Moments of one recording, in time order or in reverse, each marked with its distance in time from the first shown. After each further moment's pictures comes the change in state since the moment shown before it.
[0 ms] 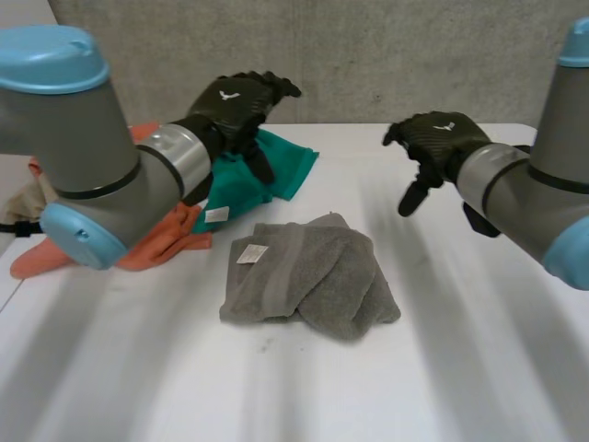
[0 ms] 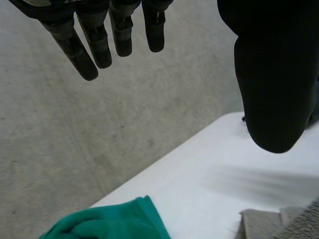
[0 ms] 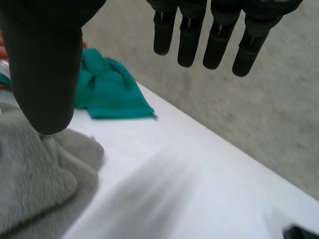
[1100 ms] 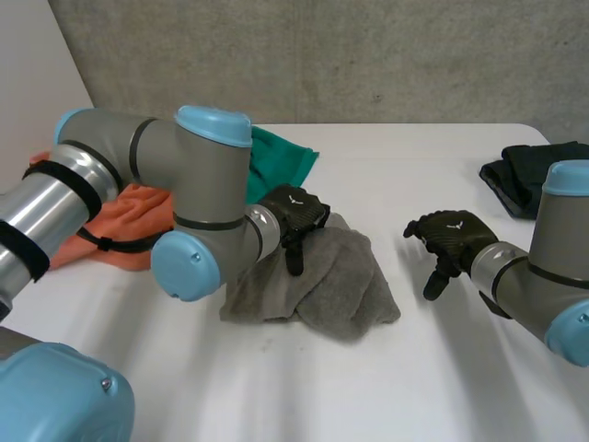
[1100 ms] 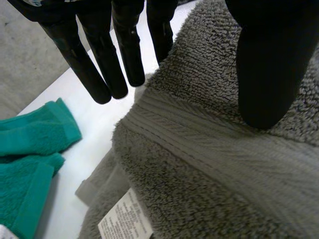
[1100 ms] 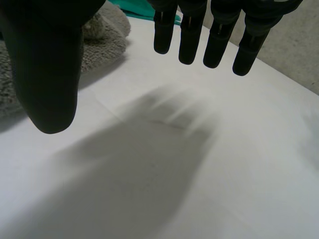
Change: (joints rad) left arm -0.163 -0.452 0.471 -0.465 -0.151 0.317; right arm -0.136 0.065 0.414 -0.263 -0.096 -0.135; left_hand 0.344 0.335 0.335 0.332 0.330; right_hand -0.010 -0.026 -0.012 -0.007 0.022
